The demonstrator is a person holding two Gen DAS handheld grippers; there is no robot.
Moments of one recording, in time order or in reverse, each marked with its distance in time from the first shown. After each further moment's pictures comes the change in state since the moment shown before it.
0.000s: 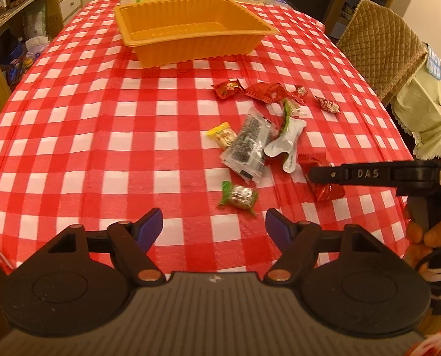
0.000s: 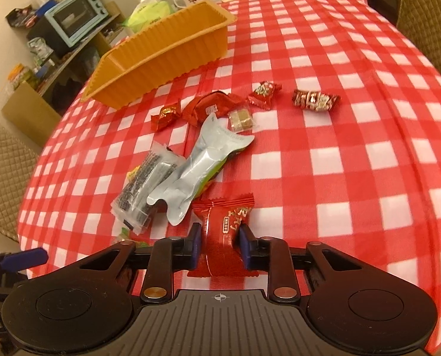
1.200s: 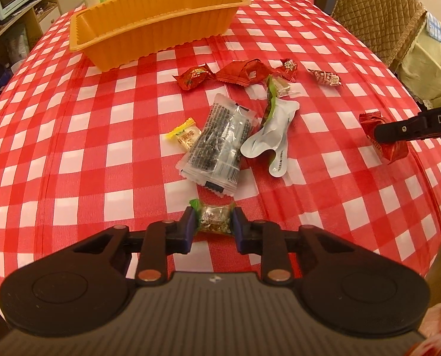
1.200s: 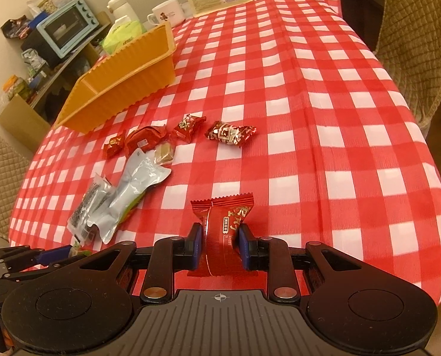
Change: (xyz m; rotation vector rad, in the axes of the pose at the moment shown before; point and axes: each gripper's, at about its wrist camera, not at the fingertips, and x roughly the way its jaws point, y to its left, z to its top) left arm 0.063 -0.045 0.008 0.123 0.024 0.070; right arm -0.034 -0.084 0.029 -0.008 -0.002 0.001
